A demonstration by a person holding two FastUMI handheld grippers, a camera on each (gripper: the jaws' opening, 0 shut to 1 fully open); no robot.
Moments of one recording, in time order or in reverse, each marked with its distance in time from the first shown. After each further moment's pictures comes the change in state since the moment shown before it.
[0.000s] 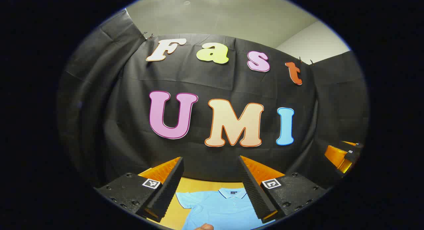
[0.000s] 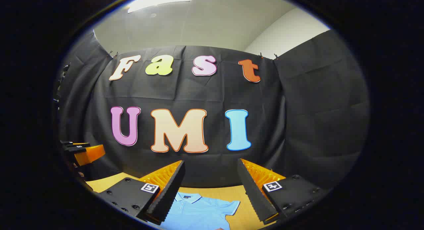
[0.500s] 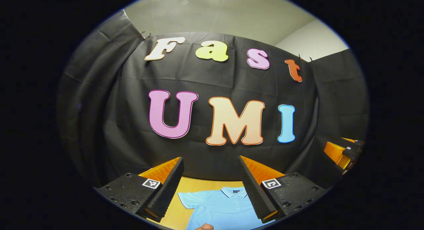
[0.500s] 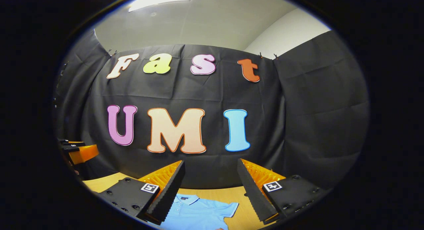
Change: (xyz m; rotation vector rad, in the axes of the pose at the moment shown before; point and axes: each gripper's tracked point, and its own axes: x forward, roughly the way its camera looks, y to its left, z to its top) left arm 0.008 0.009 -0.006 0.013 0.022 0.001; right arm 0.016 -0.003 -0.004 -0.007 0.004 -0.014
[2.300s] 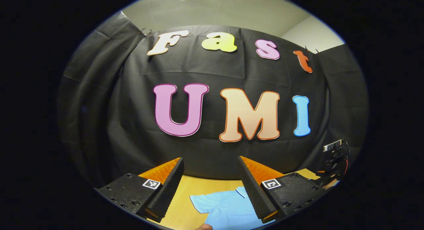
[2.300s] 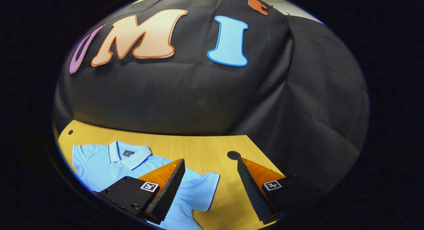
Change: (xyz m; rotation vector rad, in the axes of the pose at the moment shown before) left arm 0.052 0.054 -0.028 0.042 0.062 0.069; right arm 0.159 -0.100 -0.343 -0.197 0.609 -0.213
